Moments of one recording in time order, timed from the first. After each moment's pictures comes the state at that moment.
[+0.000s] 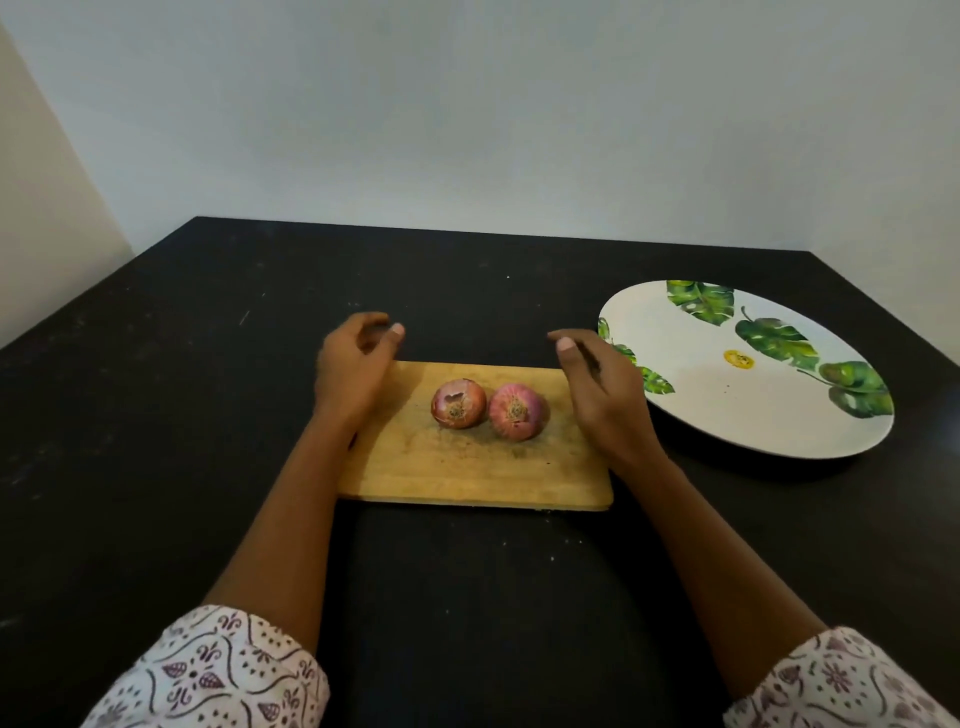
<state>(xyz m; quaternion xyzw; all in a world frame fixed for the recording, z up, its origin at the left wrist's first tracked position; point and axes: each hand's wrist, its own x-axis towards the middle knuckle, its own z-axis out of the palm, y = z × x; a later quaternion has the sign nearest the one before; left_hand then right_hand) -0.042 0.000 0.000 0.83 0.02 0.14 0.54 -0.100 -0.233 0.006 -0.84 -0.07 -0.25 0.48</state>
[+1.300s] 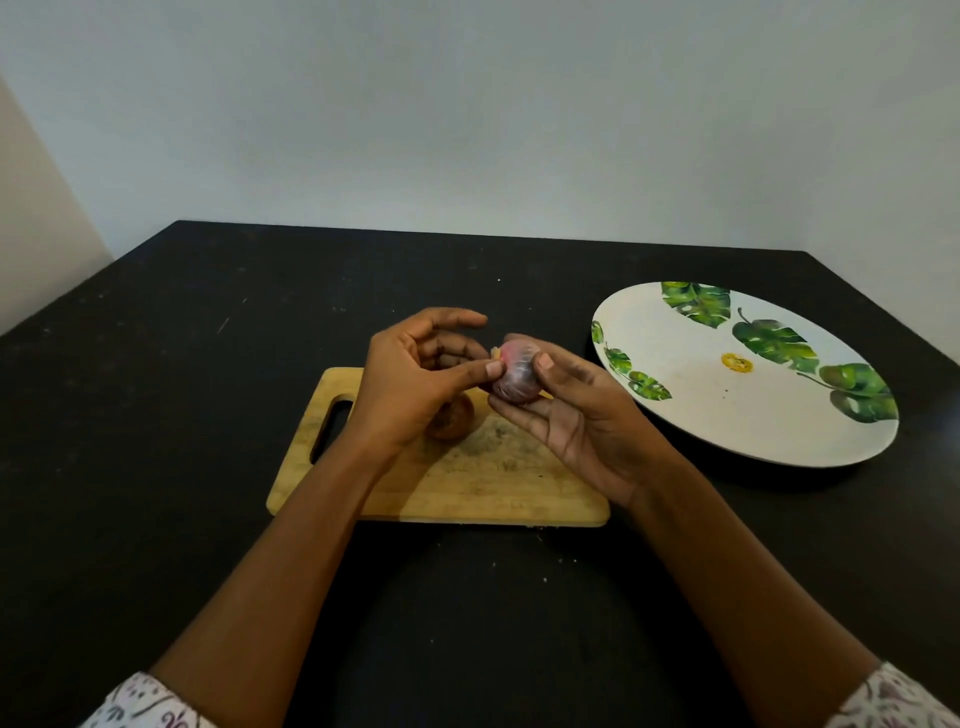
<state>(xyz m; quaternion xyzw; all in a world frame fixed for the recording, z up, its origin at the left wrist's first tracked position) -0.093 -0.055 0.045 0.70 -0.17 0.05 0.69 -0.115 -0.222 0.030 -0.43 -0.04 0.13 0.89</state>
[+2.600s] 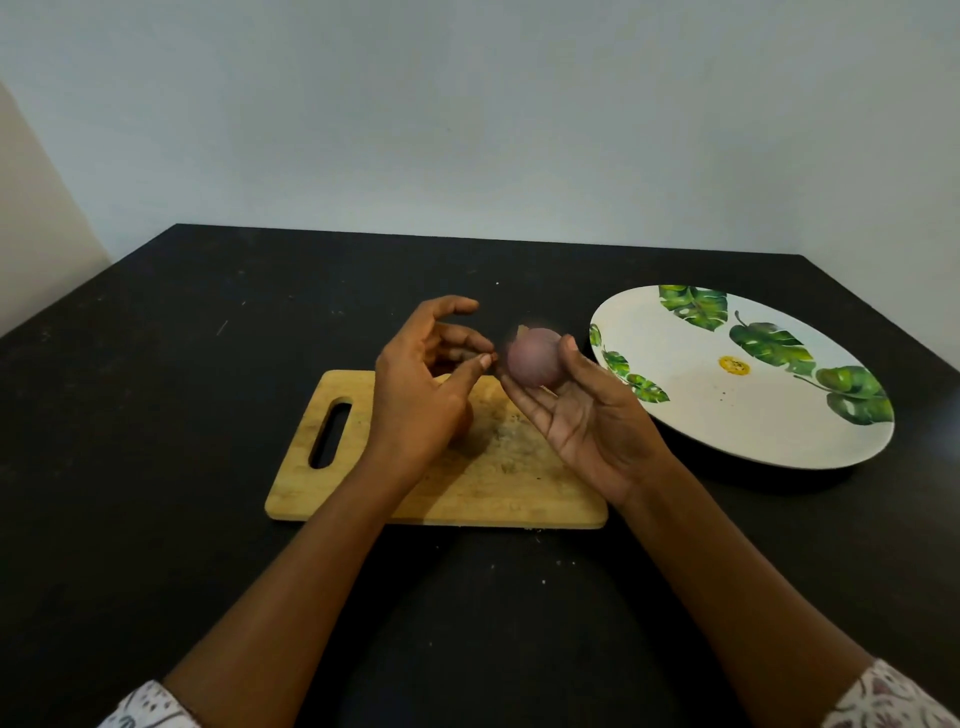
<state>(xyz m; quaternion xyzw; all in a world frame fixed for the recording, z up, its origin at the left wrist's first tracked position) -0.100 -0.070 0.040 0.75 -0.17 0.19 0.60 -0.110 -0.222 0.027 -0.34 0.01 0.09 0.94</state>
